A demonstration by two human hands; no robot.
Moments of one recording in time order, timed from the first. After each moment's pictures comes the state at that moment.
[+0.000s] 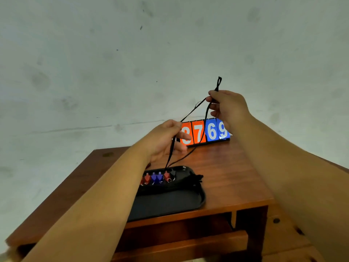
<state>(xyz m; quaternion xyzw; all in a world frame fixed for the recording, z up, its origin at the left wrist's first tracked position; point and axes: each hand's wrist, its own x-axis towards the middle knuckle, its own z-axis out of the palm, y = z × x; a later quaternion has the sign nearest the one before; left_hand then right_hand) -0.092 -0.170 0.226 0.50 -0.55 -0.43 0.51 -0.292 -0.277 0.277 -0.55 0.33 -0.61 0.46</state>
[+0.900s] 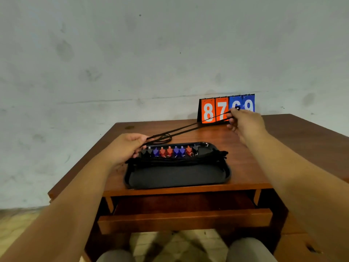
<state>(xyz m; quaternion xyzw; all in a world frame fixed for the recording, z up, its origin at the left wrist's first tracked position) 0.090 -0.100 0.115 0.67 -0.54 -0.25 0.45 -0.252 -0.288 0.155 -0.46 0.41 -0.58 0.54</state>
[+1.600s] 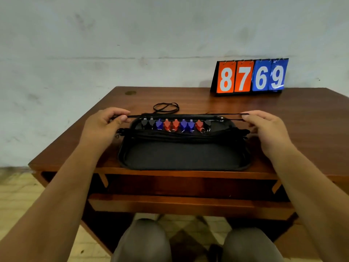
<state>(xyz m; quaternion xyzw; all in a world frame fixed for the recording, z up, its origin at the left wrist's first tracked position) 0.142 -0.105 0.044 0.72 -0.47 -0.03 0.51 -0.257 -0.308 0.050 -0.58 0.46 -0.48 0.48</state>
